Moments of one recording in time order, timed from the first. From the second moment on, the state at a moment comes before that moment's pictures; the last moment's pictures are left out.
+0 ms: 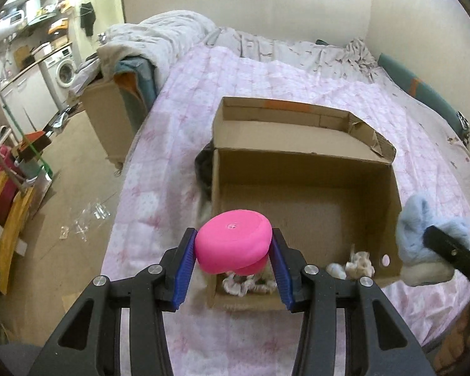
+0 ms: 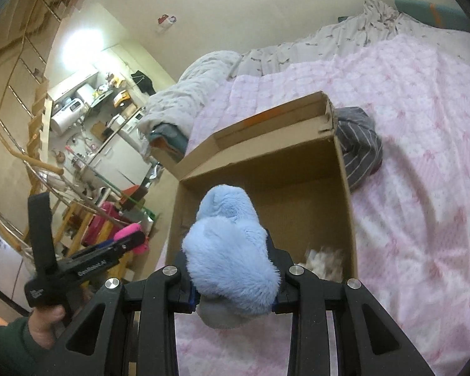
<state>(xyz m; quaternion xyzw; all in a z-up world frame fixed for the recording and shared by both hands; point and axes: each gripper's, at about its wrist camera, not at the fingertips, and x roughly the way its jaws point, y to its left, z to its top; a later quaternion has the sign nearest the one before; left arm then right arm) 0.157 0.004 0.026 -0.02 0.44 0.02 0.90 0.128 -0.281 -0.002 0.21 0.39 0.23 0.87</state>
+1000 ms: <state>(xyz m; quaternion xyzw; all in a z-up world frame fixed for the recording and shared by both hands) 0.188 -0.040 -0.047 0.01 0.48 -0.05 0.87 0.155 -0.263 -0.067 0.16 0.46 0.19 0.85</state>
